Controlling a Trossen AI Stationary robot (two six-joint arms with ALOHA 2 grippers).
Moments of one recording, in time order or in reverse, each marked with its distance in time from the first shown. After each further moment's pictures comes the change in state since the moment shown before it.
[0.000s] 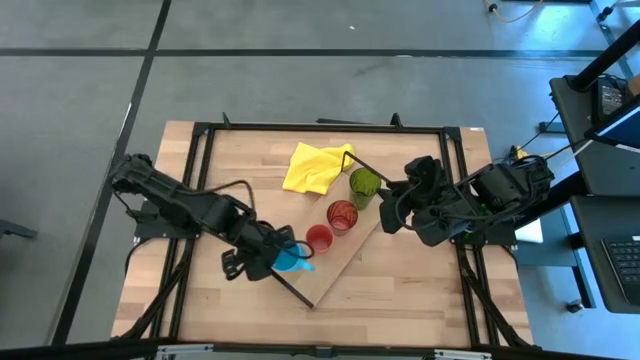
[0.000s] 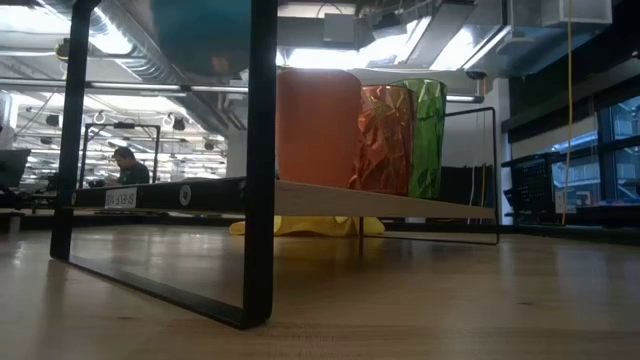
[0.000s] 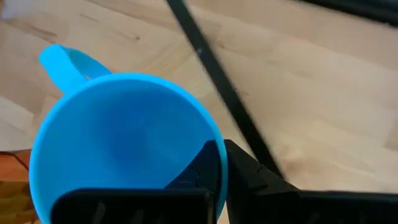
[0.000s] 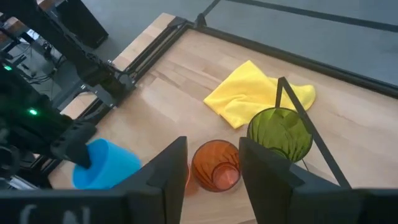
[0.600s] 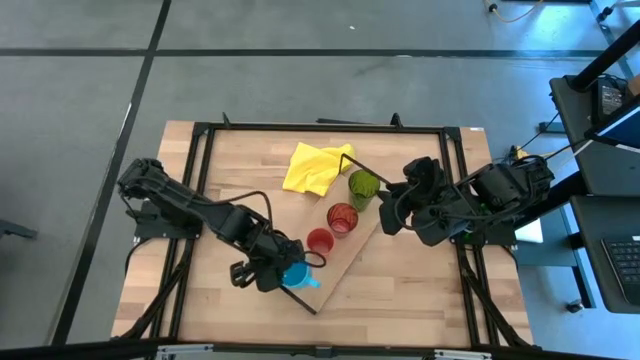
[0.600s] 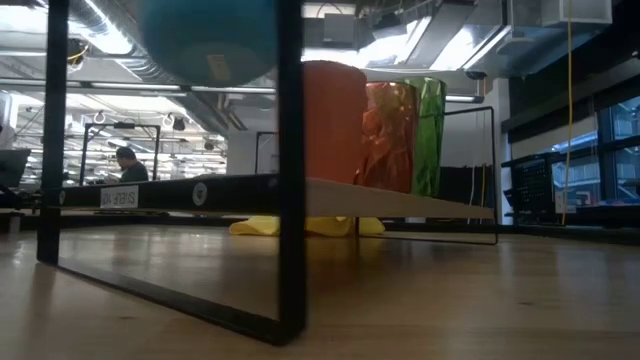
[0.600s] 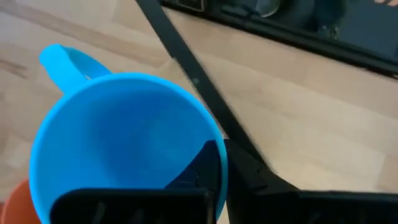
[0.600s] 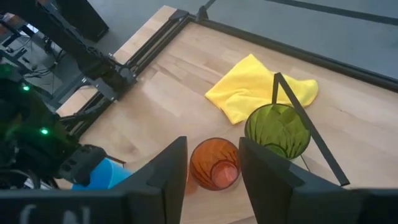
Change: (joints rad) left arm -0.010 0.106 0.006 0.101 0.134 -0.026; right arm 0.000 0.000 0.000 0.000 -0.028 -0.005
